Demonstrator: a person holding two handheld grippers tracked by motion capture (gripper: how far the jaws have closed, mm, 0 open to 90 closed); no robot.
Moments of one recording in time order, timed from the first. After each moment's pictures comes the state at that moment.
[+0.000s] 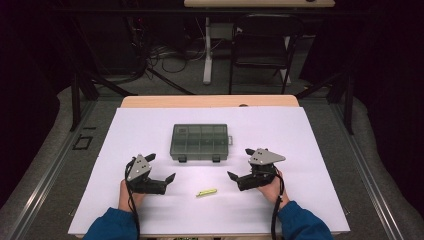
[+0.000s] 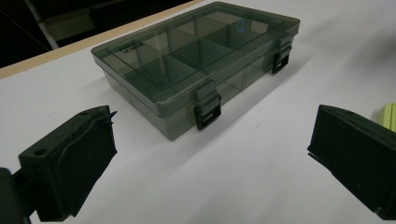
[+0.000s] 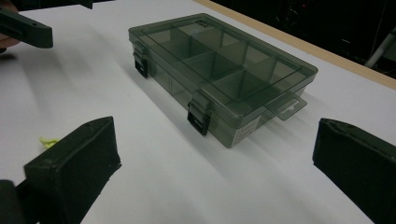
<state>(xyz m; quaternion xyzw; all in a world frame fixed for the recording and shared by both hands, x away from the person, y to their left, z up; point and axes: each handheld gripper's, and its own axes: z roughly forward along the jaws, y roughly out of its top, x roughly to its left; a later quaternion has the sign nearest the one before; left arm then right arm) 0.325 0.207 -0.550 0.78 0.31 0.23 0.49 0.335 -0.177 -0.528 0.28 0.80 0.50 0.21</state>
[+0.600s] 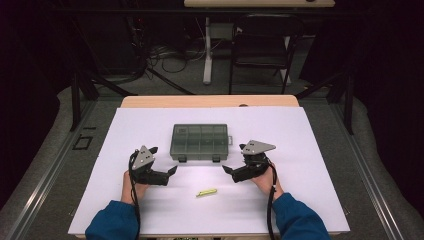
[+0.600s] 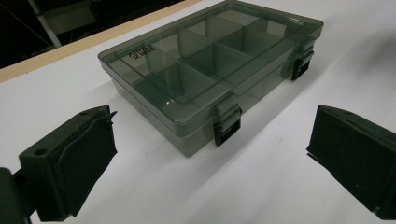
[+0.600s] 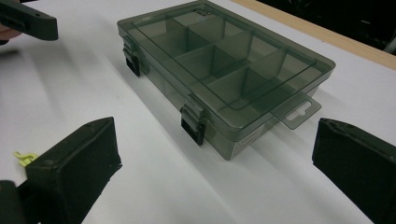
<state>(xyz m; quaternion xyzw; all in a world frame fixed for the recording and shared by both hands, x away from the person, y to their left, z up) 0.351 0.202 -0.544 0.79 0.32 0.22 0.47 0.364 -0.163 -0.532 0.28 0.81 0.48 0.18</state>
